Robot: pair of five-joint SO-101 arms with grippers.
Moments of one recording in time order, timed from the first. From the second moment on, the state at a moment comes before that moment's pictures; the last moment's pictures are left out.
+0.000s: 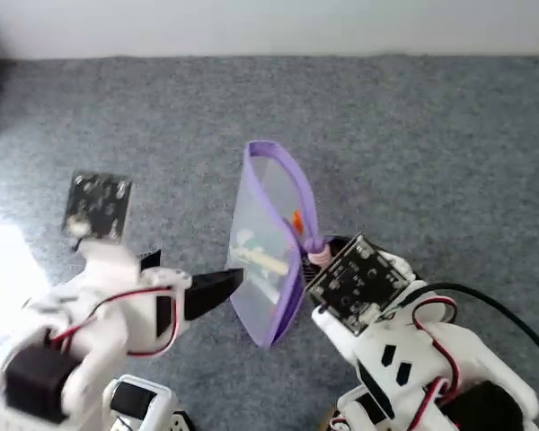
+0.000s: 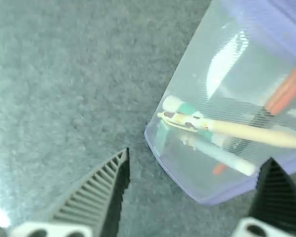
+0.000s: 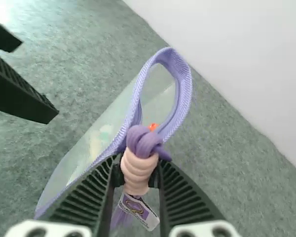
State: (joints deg) left arm 12.6 -64.3 25.8 97.9 13.0; right arm -31.2 -69.7 23.0 83.8 23.5
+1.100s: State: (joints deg) left arm 13.3 -68.7 42.3 85.8 20.7; right arm -37.5 -60.6 23.2 74.2 20.4
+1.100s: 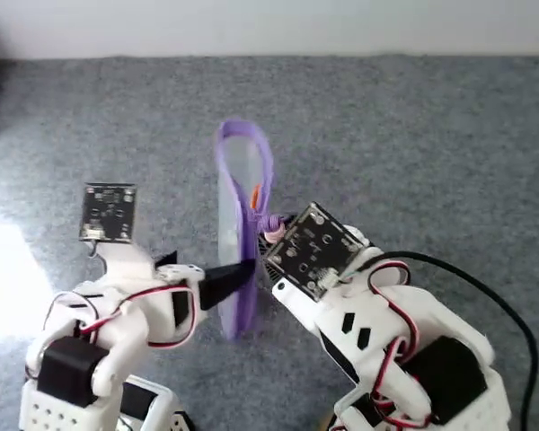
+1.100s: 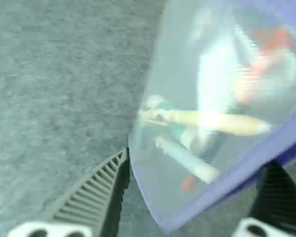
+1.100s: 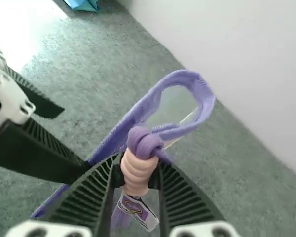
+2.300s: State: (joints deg) left arm 15.1 -68.9 24.0 94.7 2.7; right arm -37.6 -60.6 23.2 80.4 20.1
